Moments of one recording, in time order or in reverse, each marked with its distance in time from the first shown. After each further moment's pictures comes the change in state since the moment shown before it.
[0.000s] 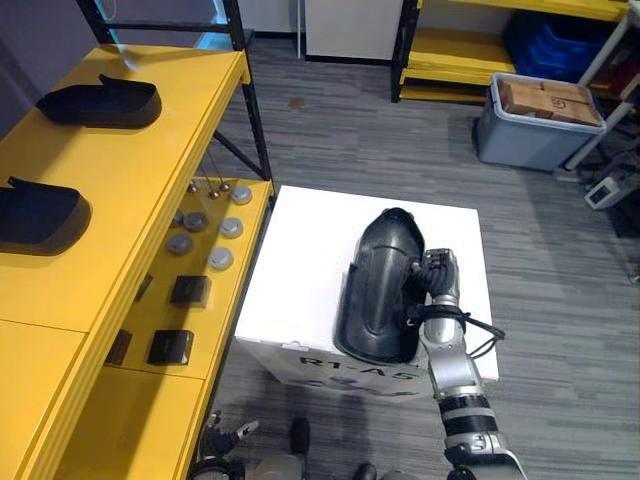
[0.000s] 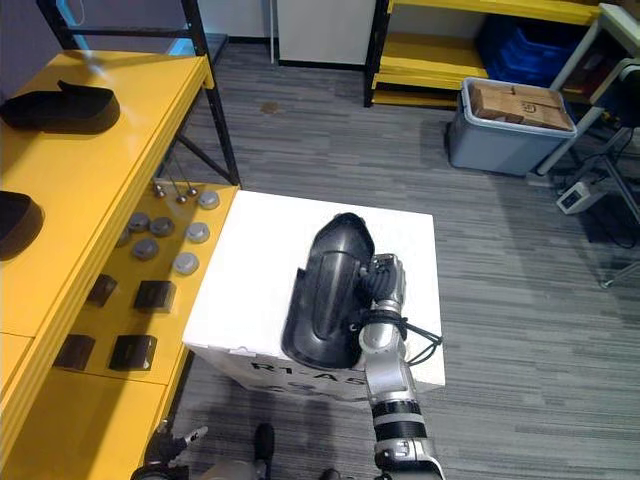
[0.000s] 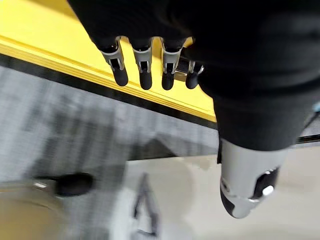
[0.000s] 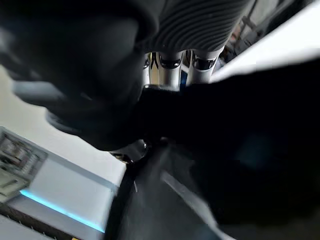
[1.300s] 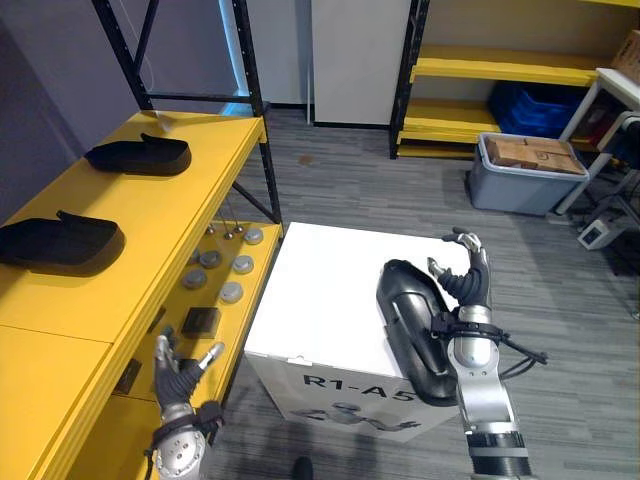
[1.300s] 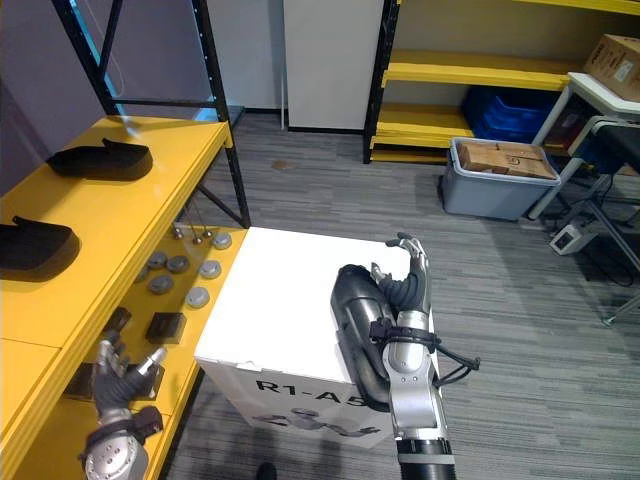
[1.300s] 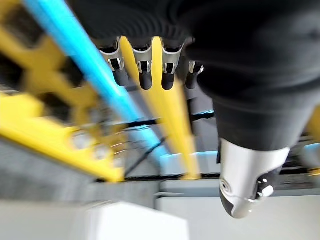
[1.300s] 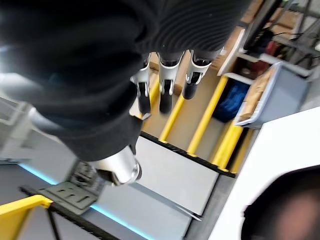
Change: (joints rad) left arm 0.109 -0.100 0.132 -0.524 0.012 -0.061 -0.008; right arm 0.199 -0.062 0.003 -0.226 0.079 -0.091 0.056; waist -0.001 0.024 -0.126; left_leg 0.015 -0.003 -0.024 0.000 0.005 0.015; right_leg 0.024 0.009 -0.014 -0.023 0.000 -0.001
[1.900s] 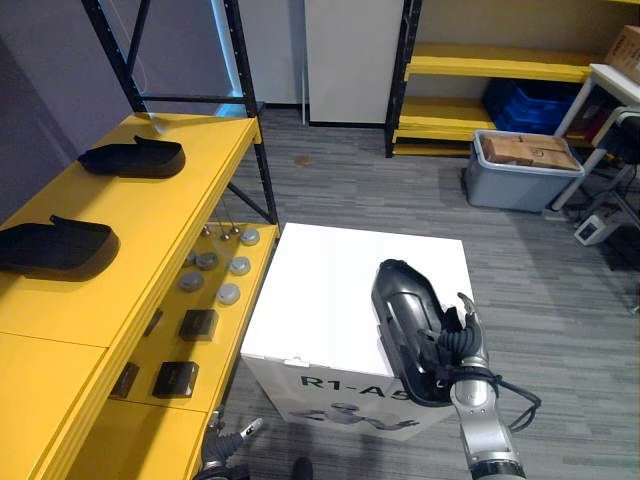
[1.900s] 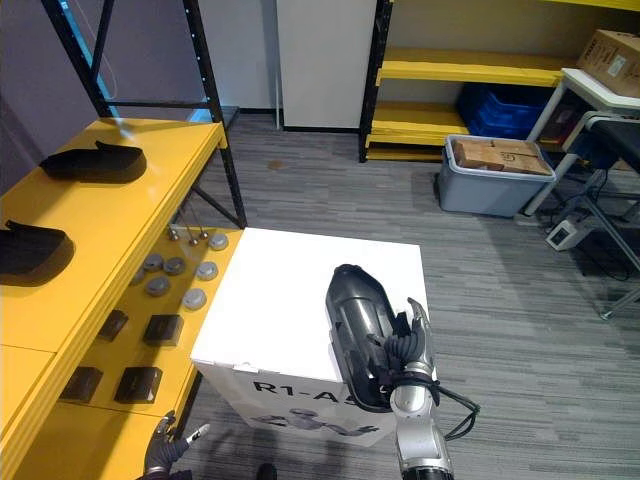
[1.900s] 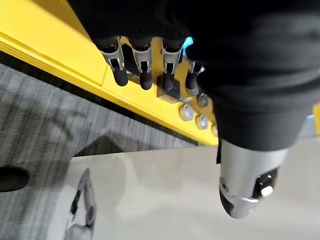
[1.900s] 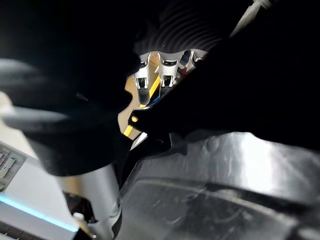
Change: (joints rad) left arm 0.006 0.021 -0.079 0.398 0.066 0.044 -0.037; right arm 0.073 0.006 -0.044 0.268 -0.055 0.039 -0.009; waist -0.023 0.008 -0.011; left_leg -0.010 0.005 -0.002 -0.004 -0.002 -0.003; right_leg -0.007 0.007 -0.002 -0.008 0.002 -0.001
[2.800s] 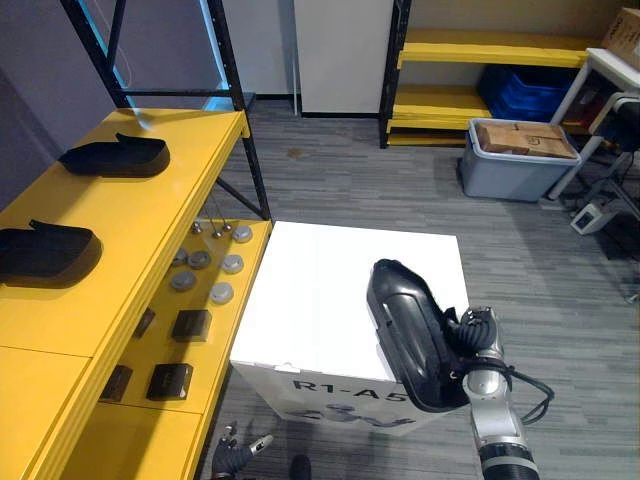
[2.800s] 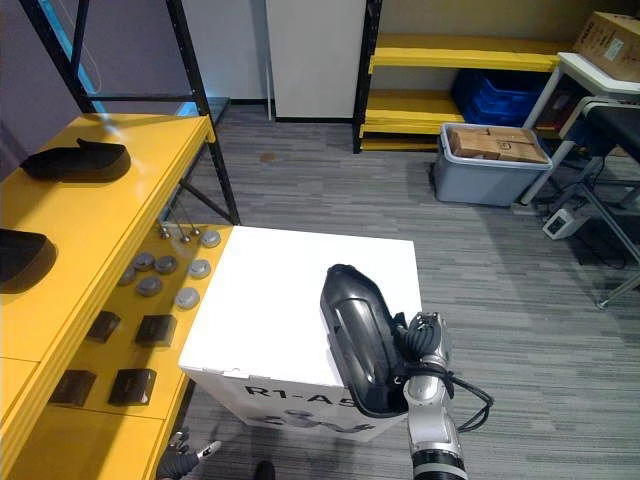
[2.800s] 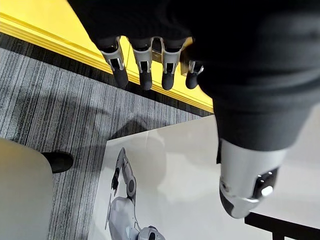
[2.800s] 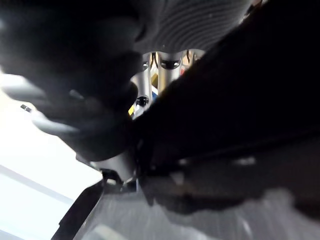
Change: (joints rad) left arm -0.019 0.012 -0.038 0.100 -0.001 0.026 -0.039; right arm -0.097 -0.033 -0.078 0.090 -0.021 0.022 0.046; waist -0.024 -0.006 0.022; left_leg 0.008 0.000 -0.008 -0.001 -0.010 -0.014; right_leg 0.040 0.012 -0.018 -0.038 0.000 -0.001
